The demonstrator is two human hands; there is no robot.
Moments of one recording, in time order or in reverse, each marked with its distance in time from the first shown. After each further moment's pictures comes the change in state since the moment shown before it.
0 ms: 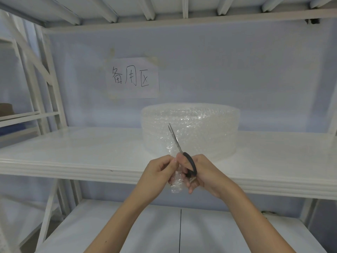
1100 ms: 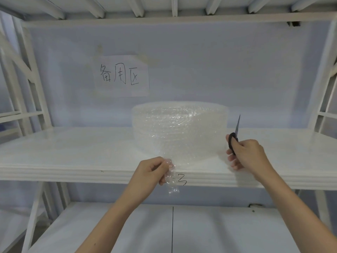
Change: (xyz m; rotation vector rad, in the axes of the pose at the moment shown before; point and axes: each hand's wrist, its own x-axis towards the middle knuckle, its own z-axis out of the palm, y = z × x) left_hand -0.003 -0.003 -0.001 -0.054 0.022 -0.096; right_hand -0.032 -0.001 -0.106 -0.262 0.811 0.111
